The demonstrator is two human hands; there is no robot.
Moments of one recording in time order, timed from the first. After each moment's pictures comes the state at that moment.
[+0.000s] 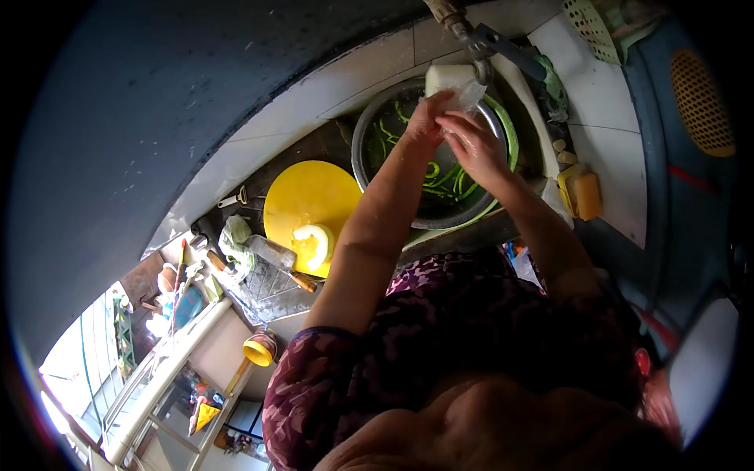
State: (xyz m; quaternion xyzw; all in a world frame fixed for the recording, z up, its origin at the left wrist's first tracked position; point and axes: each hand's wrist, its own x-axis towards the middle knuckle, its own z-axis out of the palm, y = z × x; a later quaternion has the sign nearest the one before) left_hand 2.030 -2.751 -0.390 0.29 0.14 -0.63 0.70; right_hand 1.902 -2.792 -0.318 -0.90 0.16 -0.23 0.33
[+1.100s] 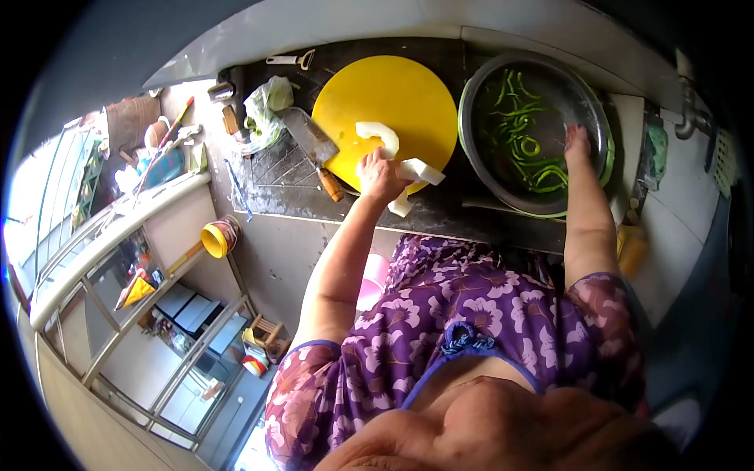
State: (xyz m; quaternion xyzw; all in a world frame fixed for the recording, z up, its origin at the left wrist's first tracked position) left_hand 1.990 -2.342 -0.416 0.95 -0.19 -0.25 0.08; right_hand 1.893 -2.851 -0.630 -0.36 0.61 -0.17 0.68
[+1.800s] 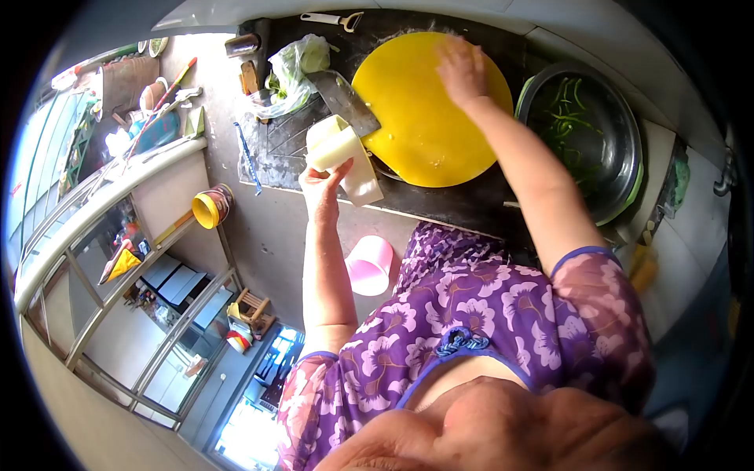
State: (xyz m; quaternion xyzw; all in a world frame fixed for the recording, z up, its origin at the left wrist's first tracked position) left_hand 2.006 -2.180 -0.352 0.71 0.23 -0.10 0.66; right_hand 2.110 -2.472 -0.514 -1.00 0.00 0.00 0.09
